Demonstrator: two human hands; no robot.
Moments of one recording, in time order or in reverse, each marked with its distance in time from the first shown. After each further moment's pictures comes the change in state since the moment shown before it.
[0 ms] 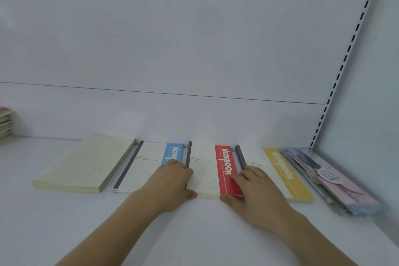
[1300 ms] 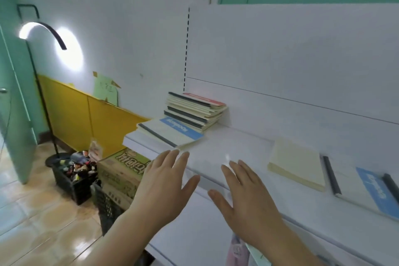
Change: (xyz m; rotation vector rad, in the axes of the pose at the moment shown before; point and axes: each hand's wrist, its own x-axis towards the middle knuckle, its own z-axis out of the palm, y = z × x) left_hand -0.408 -0.293 -0.035 -0.049 0.480 -0.629; right_hand -0.013 -0.506 -0.023 0.227 0.070 -0.444
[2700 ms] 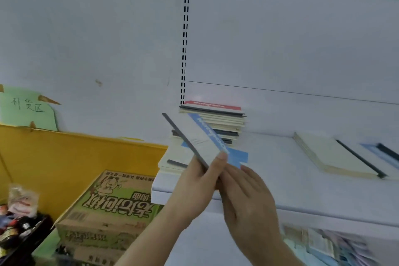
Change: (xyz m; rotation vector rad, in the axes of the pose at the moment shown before) left_hand 0.163 -0.195 0.006 -1.344 -0.429 0.029; right_hand 0.189 -0.185 0.100 -0.132 0.729 0.062
